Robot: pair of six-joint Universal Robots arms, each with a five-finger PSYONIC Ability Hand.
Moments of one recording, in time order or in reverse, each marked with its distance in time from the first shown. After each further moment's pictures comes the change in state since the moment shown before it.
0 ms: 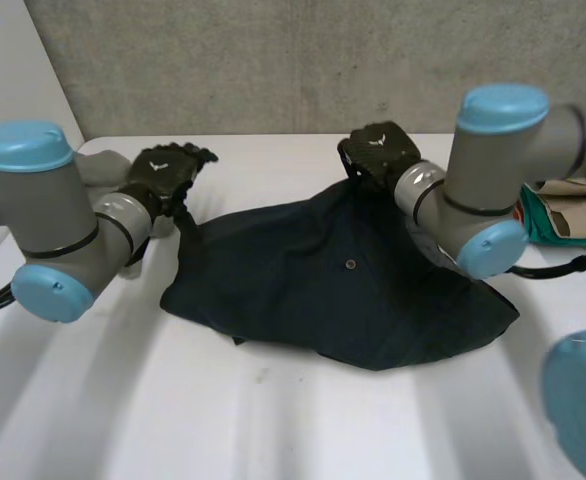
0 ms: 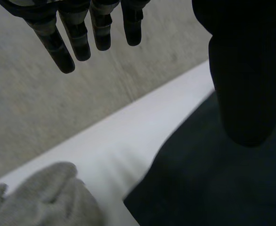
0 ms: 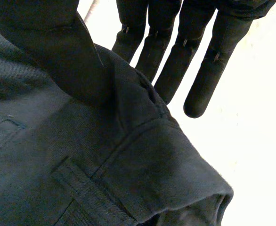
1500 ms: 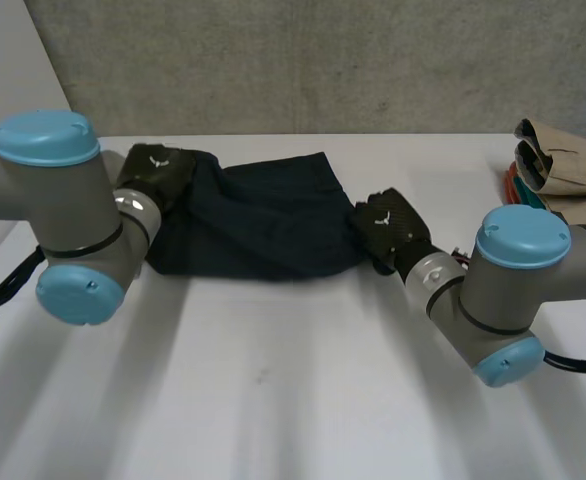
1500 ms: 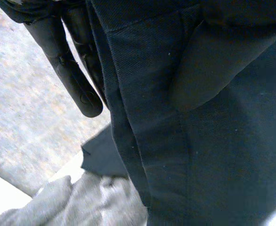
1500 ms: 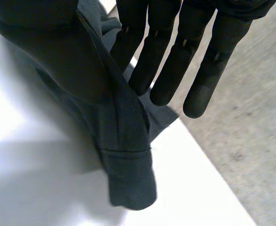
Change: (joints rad) left arm -0.090 0.045 0.007 -0.041 -0.248 0.226; right arm -0.022 -0.247 0.847 -0.605 -0.028 -0.167; left_hand 0.962 0.992 0.983 1.003 0.938; right_hand -0.002 -0.009 -0.005 -0.003 0.010
